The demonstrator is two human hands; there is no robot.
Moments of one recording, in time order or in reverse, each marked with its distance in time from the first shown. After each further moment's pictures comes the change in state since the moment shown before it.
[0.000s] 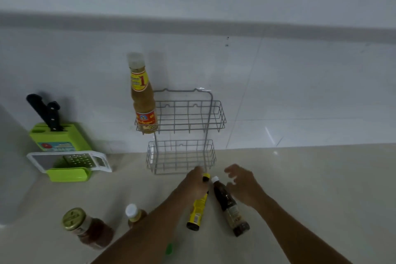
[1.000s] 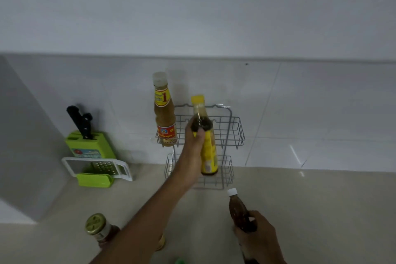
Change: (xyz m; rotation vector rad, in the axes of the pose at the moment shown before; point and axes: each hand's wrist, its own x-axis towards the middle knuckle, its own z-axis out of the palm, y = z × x) left_hand -0.082 0.068 -0.121 -0.955 0.366 0.538; right_hand -0.043 0.029 0.058 0.233 0.094 0.243
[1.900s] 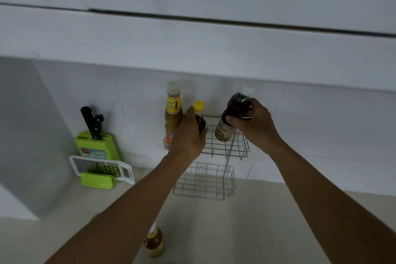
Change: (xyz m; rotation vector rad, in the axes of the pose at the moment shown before) left_hand 0.055 0.021 -0.022 0.900 0.205 0.185; right_hand 0.059 -0.270 -0.127 0.203 0.062 -0.669
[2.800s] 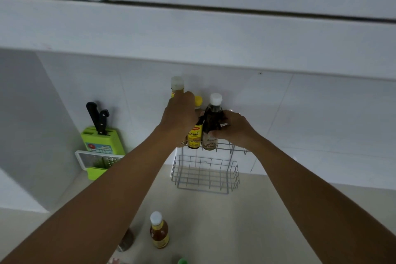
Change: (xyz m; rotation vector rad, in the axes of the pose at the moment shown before) left_hand 0.023 0.022 -0.059 0.315 -0.040 -0.019; right_hand 0.009 0.019 0.052 -0.142 -0.341 0.013
